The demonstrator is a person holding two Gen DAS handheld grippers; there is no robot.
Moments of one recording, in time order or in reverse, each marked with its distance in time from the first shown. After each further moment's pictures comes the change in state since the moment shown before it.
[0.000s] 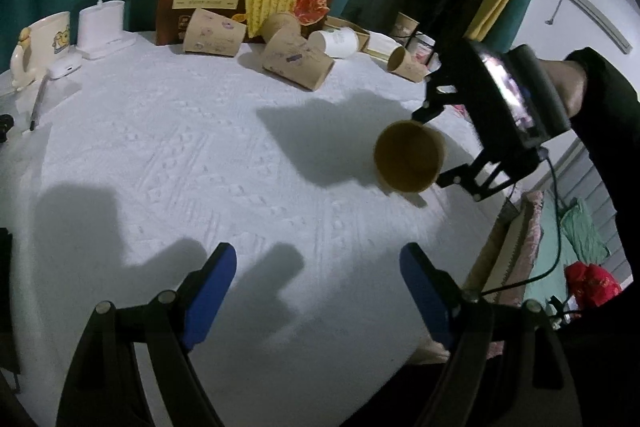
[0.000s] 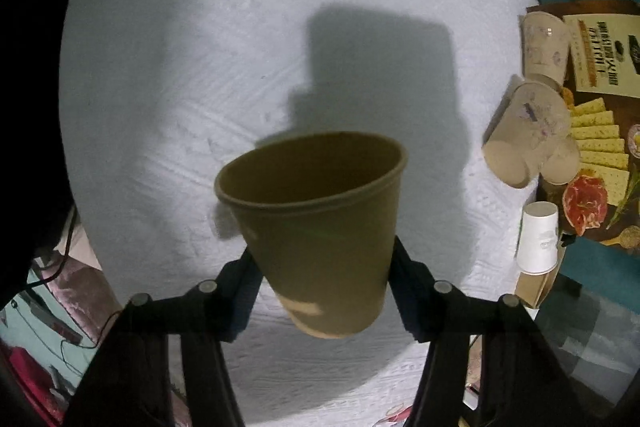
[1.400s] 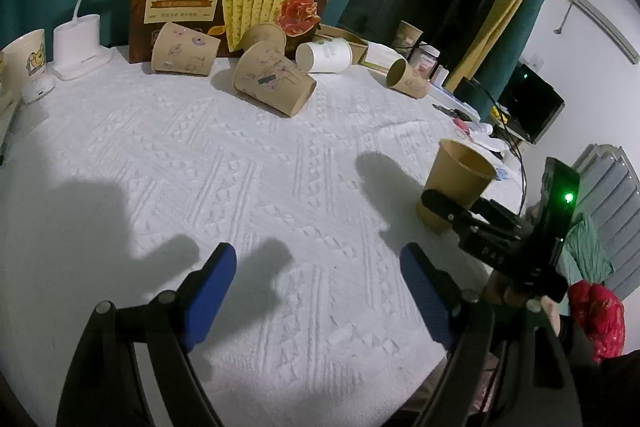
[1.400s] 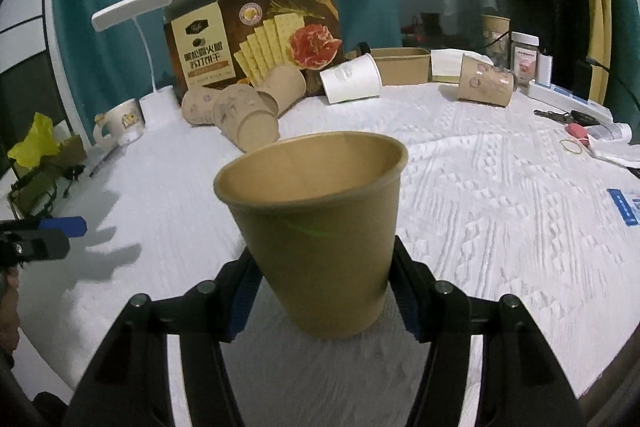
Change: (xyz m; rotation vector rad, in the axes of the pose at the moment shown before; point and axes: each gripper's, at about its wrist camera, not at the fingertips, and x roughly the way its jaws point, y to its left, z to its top) left arm 0.042 -0.031 0.037 -0.018 -0.023 0.014; right arm 0.015 0.034 -0.139 1.570 -0.707 -0.161
